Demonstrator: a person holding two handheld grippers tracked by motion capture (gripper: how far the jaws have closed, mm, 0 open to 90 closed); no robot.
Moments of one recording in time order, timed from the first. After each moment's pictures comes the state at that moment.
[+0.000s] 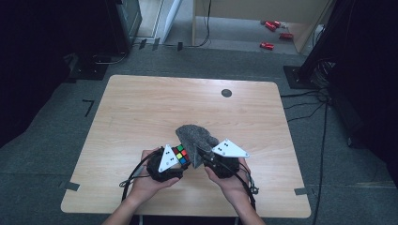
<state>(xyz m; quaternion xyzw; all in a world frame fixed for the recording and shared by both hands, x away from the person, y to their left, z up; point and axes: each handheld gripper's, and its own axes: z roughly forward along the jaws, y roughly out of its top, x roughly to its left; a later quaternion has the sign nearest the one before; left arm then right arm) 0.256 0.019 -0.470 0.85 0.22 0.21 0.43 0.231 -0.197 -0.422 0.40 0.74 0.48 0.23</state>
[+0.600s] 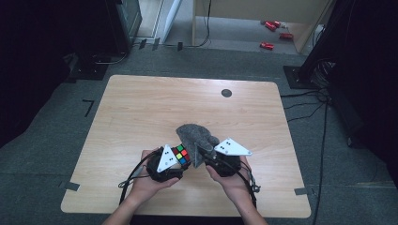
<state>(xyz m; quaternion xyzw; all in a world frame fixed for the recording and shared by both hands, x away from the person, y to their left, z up) 0.255 0.023 -0.468 0.84 0.23 0.21 0.45 0.239 -0.209 -0.425 0.41 0.73 0.50 0.21</state>
